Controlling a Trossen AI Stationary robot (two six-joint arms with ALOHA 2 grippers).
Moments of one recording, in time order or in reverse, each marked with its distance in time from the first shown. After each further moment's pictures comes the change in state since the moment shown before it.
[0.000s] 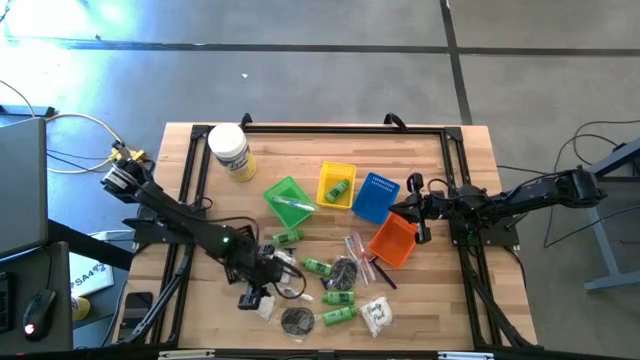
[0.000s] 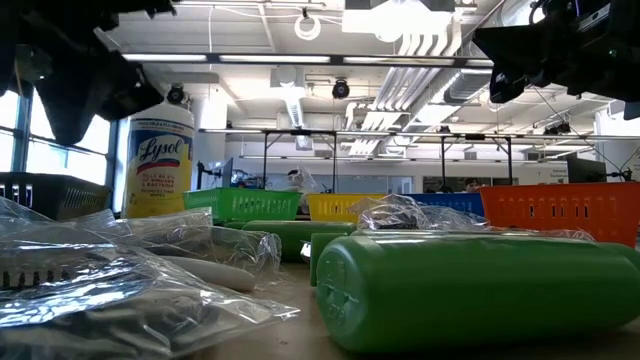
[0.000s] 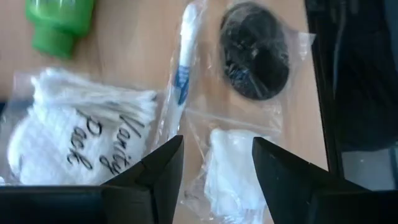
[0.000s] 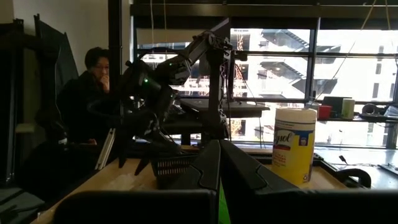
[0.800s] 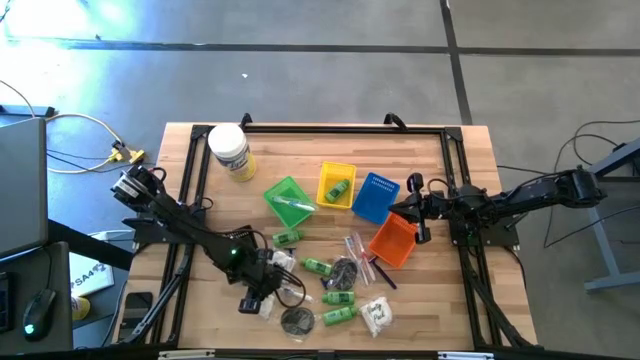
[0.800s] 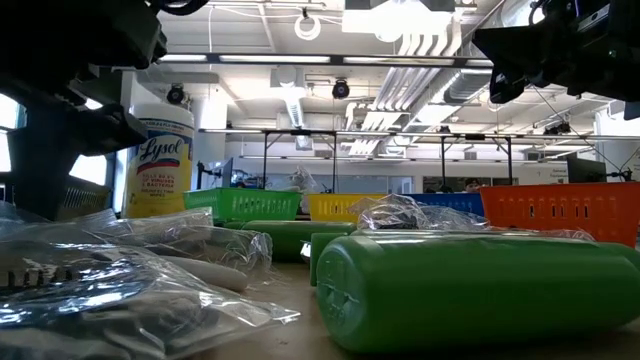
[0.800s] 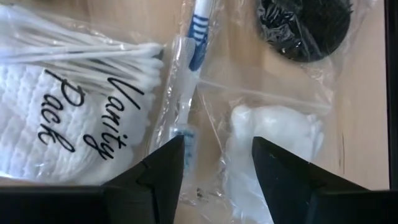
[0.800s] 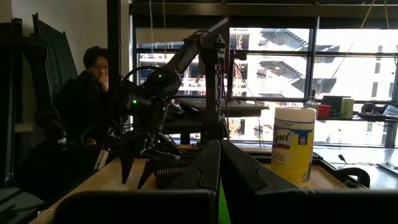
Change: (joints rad) left arm -0.040 0.116 0.000 -0.025 -0.046 0.011; right arm 0.000 0.000 0.000 -0.003 0.003 0.000
